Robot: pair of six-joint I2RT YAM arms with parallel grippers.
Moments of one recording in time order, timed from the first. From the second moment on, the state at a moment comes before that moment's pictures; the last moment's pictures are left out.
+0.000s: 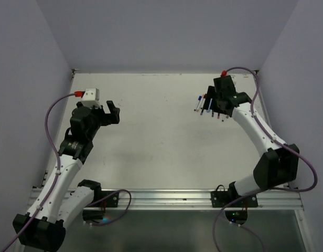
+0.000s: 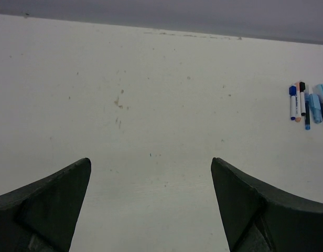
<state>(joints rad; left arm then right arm) -0.21 0.82 0.77 -0.22 -0.06 -0.23 0.28 1.45 1.31 -0.73 0.30 0.45</state>
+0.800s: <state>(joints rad) -0.21 0.93 0.71 -0.14 -0.09 -0.22 0.28 2.22 1.81 -0.62 0.30 0.56</state>
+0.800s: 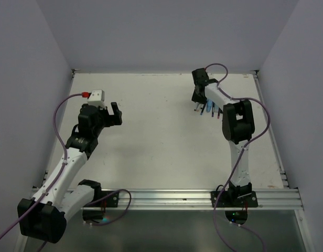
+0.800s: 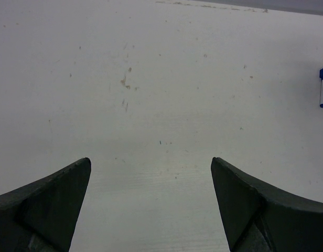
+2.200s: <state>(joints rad) -0.31 1.31 0.94 -0.12 0.25 -0.60 0.71 1.67 1.10 -0.01 -0.03 0.43</state>
